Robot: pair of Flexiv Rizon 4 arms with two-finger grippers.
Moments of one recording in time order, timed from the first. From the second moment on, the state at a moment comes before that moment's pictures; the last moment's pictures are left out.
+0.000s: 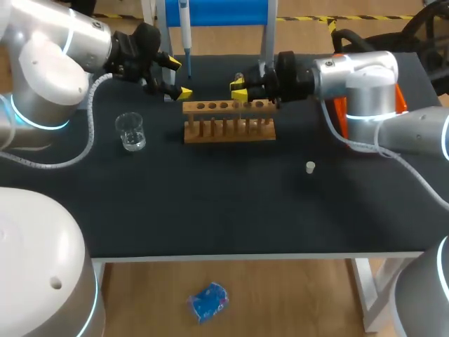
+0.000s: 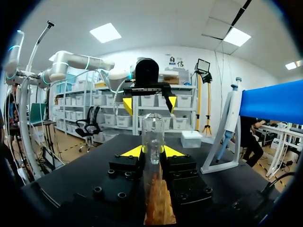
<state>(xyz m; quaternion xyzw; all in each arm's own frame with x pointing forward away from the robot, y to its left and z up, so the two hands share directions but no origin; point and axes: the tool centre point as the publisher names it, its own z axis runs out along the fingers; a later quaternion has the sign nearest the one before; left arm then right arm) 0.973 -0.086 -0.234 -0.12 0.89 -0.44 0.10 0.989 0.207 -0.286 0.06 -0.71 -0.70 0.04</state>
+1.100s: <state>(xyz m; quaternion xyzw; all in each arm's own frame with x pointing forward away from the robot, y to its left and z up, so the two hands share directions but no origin) 0.973 -0.087 -0.234 -0.12 0.89 -0.44 0.10 0.985 0.211 -0.249 0.09 -0.71 -0.70 0.04</state>
